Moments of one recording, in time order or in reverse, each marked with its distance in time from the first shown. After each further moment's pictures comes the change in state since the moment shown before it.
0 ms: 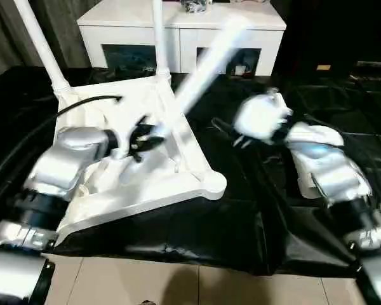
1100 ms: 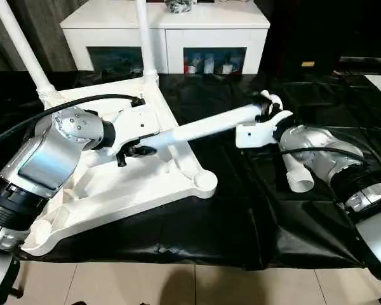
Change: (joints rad) left arm -0.041 0.191 -0.155 -0.223 0.201 0.038 -0.200; right arm -0.200 0.003 0.224 0.566 -0.384 -0.052 -0.425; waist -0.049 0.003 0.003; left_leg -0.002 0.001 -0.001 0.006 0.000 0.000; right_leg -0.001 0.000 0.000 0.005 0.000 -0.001
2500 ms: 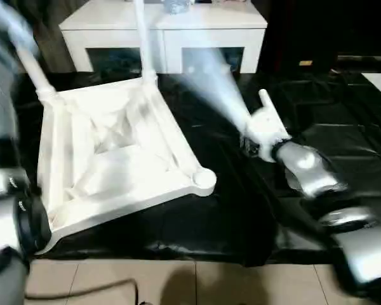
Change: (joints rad) left arm -0.145 -0.250 0.706 0.473 -0.357 -0.238 0.467; right arm 0.155 0.276 -0.556 -0.090 0.952 0.316 0.710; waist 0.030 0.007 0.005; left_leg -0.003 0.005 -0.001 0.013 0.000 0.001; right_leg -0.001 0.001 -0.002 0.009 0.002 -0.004
